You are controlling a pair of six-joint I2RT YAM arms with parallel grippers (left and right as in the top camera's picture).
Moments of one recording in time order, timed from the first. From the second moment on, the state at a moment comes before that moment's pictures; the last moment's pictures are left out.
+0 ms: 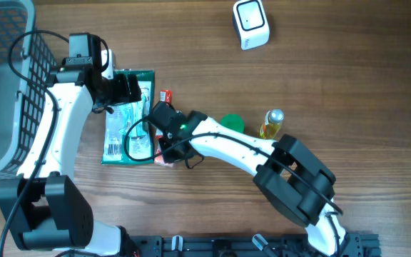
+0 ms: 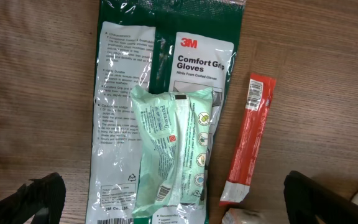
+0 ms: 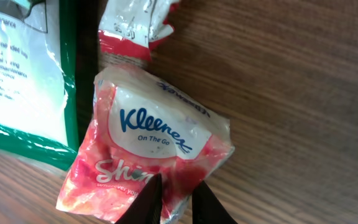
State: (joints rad) left arm 0.04 1.66 1.33 -0.90 0.07 -0.16; right arm 0.93 2.11 1.48 -0.68 -0.13 0.60
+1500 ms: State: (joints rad) left arm 0.04 1.66 1.33 -0.90 0.07 -0.16; right arm 0.95 1.94 1.18 -0.31 0.25 0.56
